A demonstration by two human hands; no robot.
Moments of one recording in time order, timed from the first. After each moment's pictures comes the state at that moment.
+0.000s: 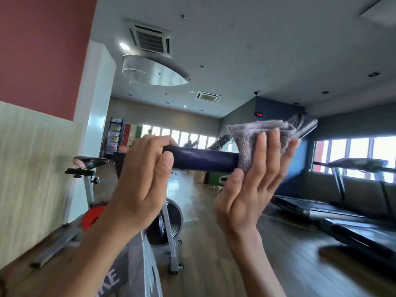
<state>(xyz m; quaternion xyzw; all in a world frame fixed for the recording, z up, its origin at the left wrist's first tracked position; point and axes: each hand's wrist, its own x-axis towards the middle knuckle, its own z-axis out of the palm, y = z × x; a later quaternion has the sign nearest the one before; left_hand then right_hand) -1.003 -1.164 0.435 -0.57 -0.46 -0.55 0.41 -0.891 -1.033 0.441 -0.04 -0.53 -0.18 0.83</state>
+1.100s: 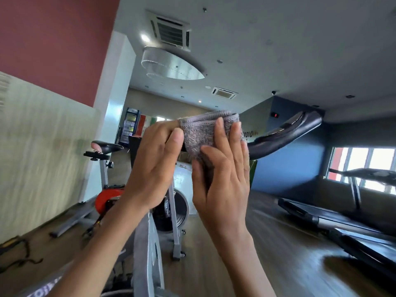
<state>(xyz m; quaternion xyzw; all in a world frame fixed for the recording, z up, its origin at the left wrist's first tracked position) -0.970 -1.170 0.437 -0.54 -0.41 -0.66 0.31 -0.885 -1.074 0.429 0.06 -0.65 -0.16 0.74</state>
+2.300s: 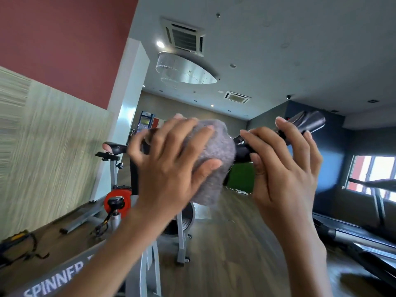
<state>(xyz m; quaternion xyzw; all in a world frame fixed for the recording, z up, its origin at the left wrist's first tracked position) -0.961 -1.126 0.433 -0.31 -0.53 -0.37 0.70 -0.814 -1.014 0.467 0.00 -0.69 -0.25 0.68</state>
